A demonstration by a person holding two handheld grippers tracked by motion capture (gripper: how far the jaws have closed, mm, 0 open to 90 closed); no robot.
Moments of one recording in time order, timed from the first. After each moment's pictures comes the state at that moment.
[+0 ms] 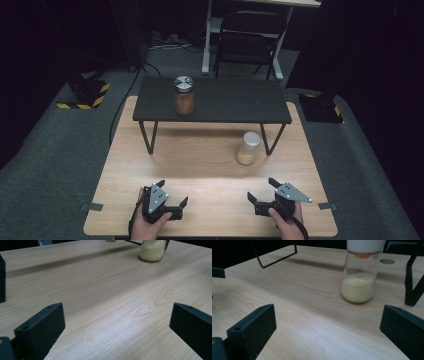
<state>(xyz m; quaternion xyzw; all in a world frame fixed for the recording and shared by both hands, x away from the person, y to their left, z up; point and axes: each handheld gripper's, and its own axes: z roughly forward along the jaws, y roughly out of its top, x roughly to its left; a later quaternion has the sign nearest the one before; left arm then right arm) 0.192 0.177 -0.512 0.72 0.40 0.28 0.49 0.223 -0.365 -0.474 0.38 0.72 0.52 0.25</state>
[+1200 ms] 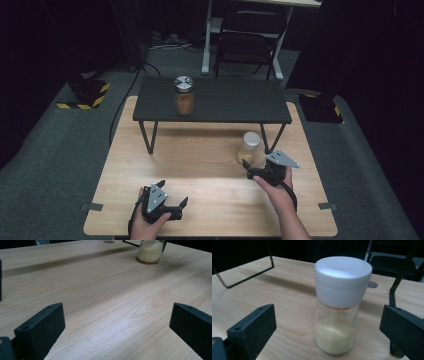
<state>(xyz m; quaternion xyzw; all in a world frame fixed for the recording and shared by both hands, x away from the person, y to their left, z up) 0.193 0.182 -0.513 0.72 0.40 0.27 0.51 0.302 -0.331 -0.456 0.40 0.70 0.51 0.30</state>
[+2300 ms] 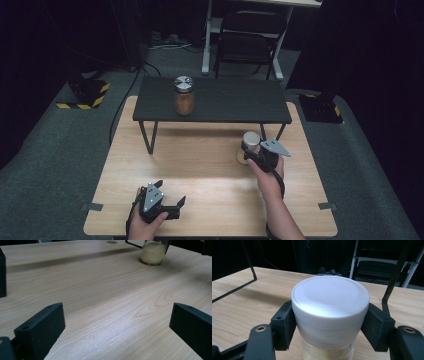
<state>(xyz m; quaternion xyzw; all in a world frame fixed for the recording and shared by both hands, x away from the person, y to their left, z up) 0.193 0.188 -0.514 0.71 0.41 0.26 0.51 0.329 -0.302 -0.461 0.43 0.67 0.51 0.33</state>
